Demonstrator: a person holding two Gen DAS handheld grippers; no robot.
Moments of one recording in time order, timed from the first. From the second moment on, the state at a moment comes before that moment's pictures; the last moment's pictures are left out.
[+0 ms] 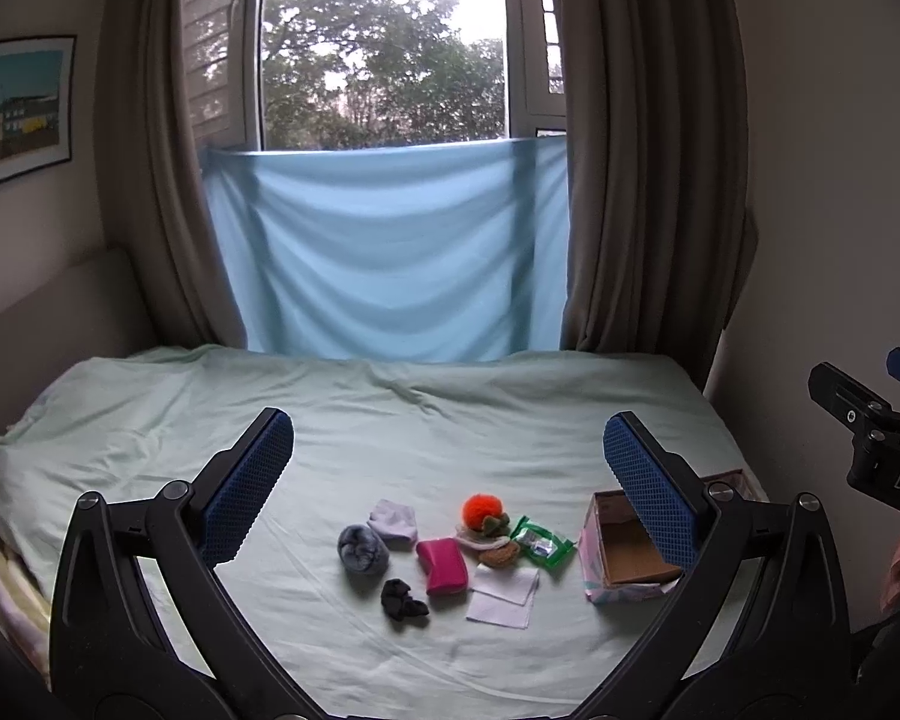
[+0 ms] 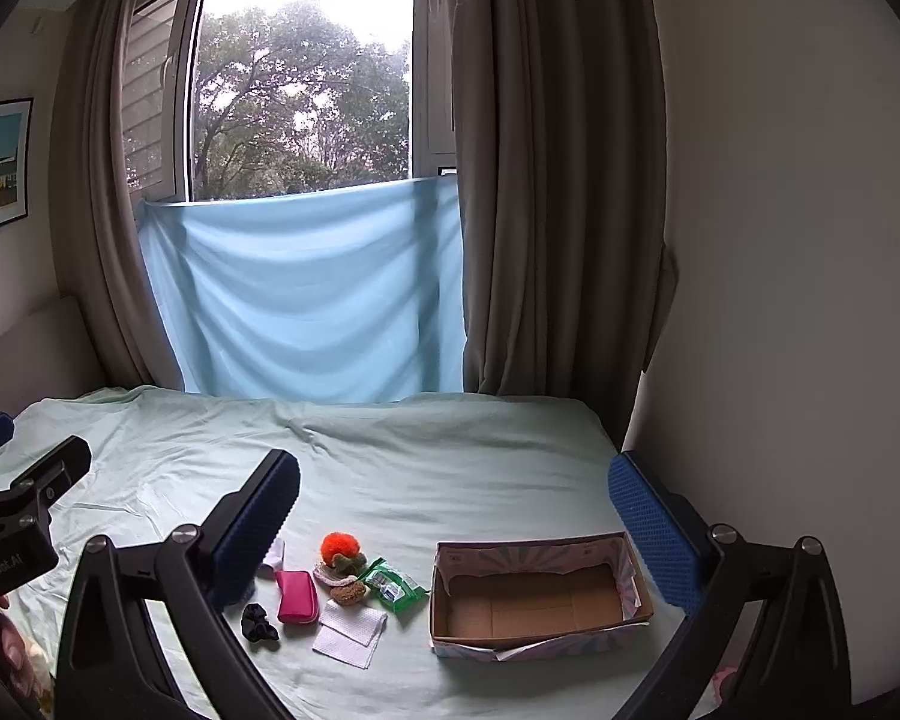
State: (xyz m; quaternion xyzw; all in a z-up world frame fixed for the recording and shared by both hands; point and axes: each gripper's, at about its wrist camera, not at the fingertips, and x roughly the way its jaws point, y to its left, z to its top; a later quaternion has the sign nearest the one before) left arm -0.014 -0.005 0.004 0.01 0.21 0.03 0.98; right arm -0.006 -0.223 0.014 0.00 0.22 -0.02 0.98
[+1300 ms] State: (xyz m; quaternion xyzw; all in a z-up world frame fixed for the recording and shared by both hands) left arm -0.001 -0.008 0.000 0.01 0.22 0.04 0.97; right arm 0.009 -0.225 0.008 -0.01 0.24 -0.01 0.97
